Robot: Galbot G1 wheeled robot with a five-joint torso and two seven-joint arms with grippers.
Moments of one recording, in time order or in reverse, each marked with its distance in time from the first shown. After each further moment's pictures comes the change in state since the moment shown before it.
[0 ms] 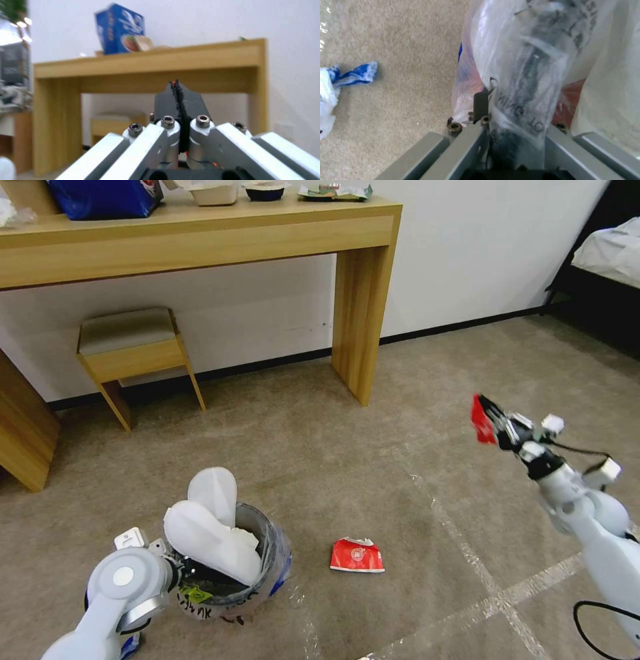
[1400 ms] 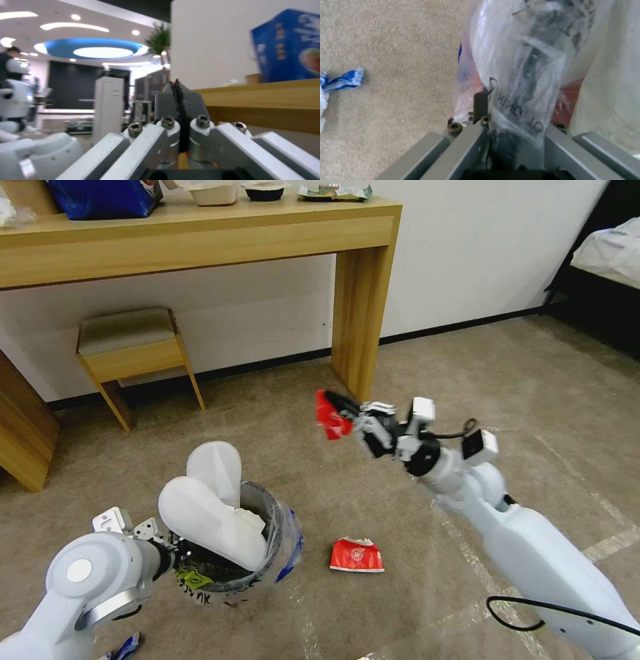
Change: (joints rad) left arm -0.012 0.093 -0.034 -0.140 -0.197 -0.043 -0.080; right arm 0.259 0.124 -0.527 0.343 -0.003 -0.099 0.009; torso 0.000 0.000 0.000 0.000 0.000
